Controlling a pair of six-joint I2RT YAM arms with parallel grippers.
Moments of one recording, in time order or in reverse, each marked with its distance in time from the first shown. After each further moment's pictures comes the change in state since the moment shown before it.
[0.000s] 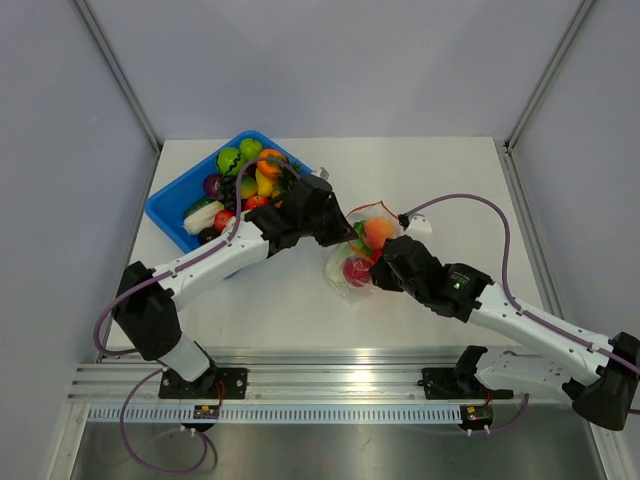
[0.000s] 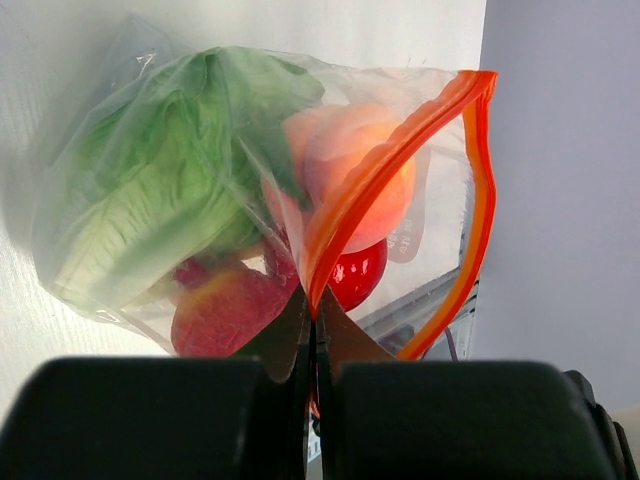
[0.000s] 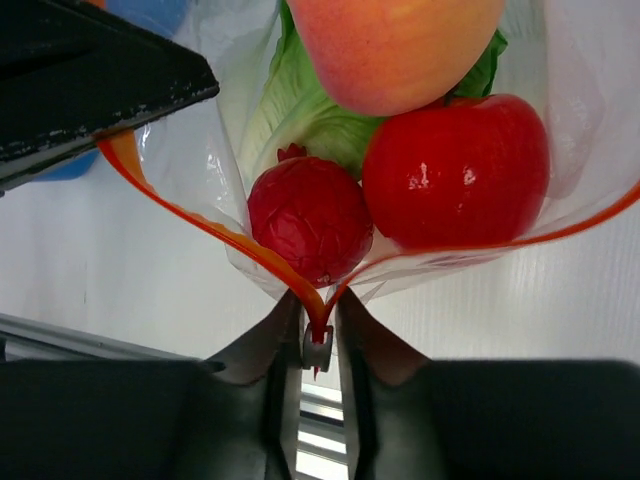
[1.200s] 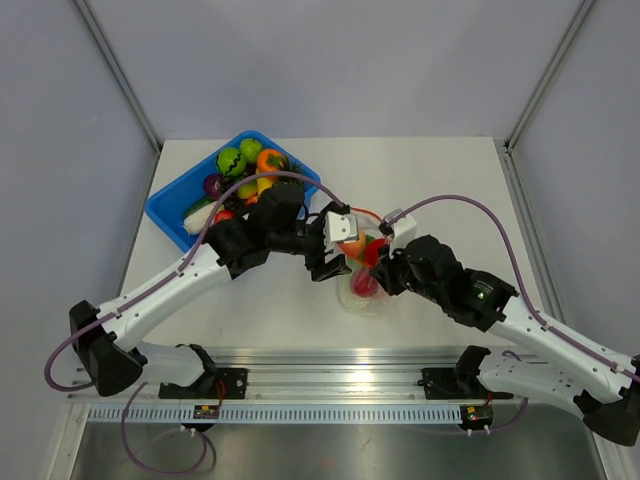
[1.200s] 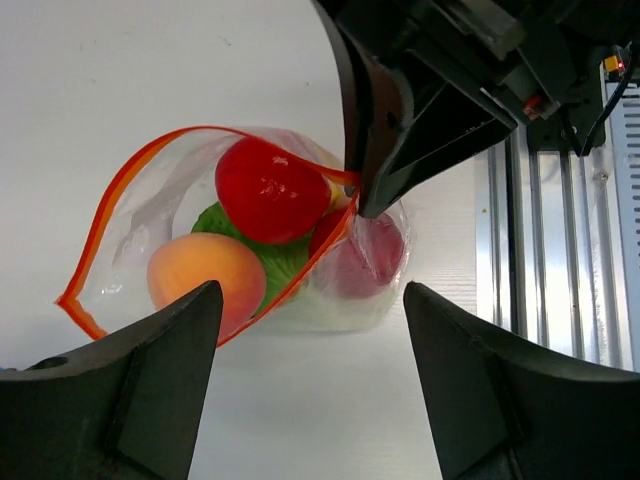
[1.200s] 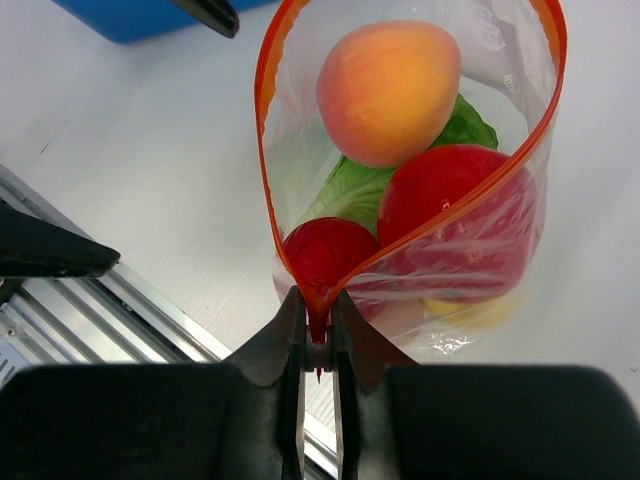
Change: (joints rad) left arm -0.043 -0.270 -0.051 -0.079 0.451 1.465; right arm -0.010 -0.126 -0.009 0.082 -0.210 -0.607
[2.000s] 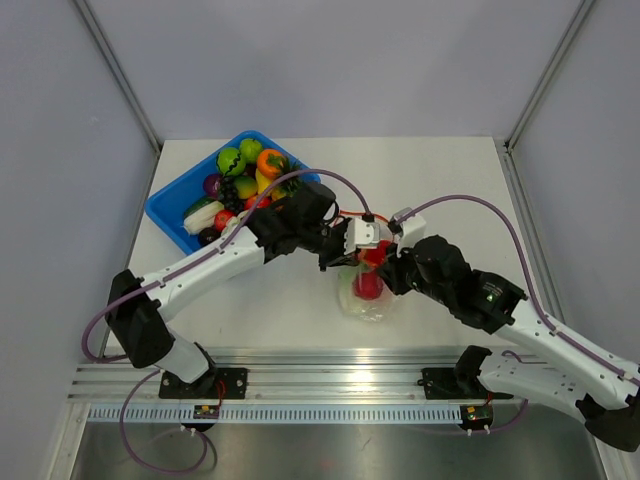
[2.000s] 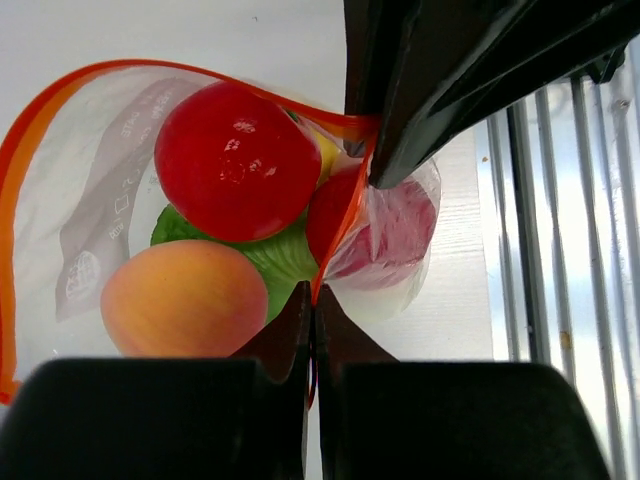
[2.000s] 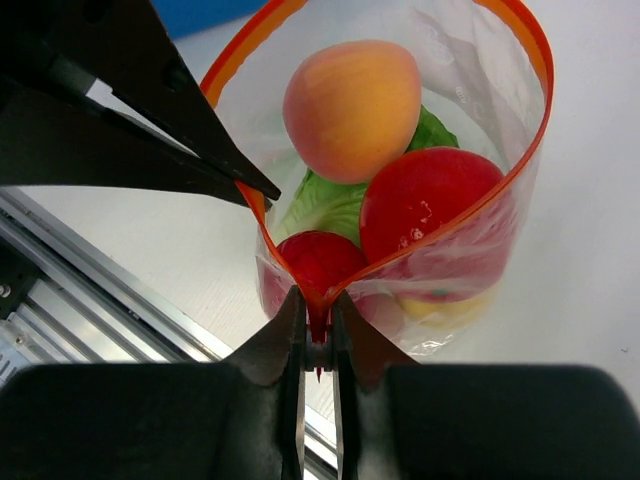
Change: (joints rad) left arm -0.015 0.209 0.061 -0.067 0.045 0.148; right arm -0.013 -0.039 0.013 -0.047 0.006 0.025
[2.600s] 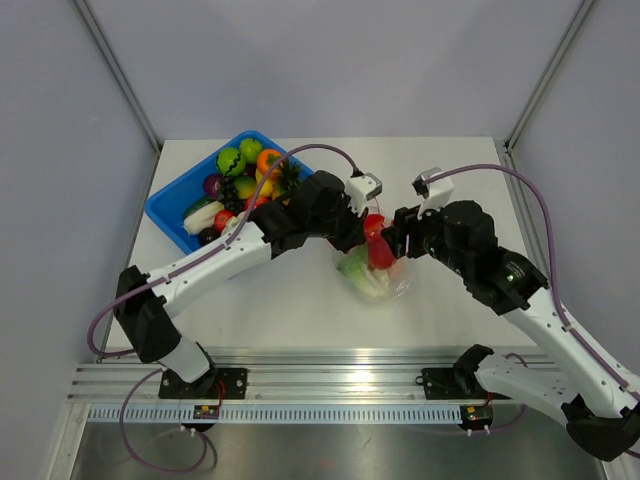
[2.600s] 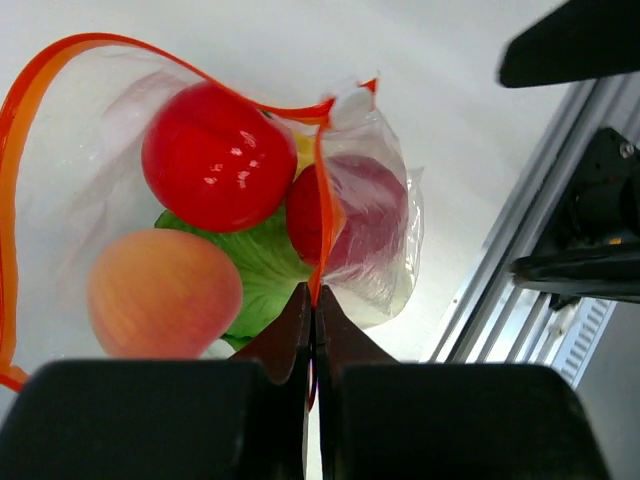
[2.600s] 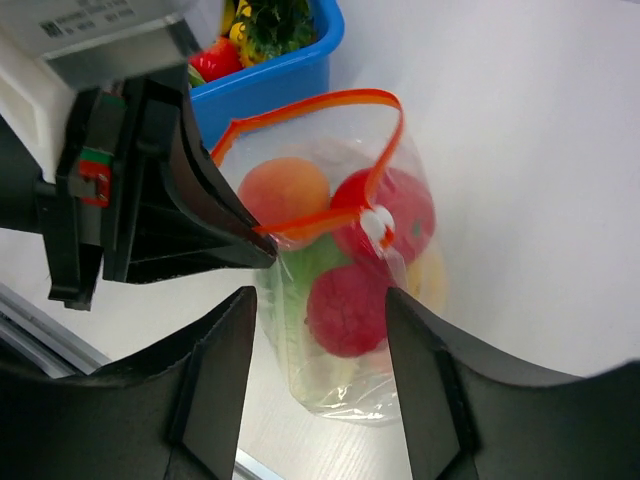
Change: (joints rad) left arm -0.024 0.066 0.125 0.061 -0.325 -0.675; right arm -0.216 0.070 0.207 0.010 -0.077 -0.092
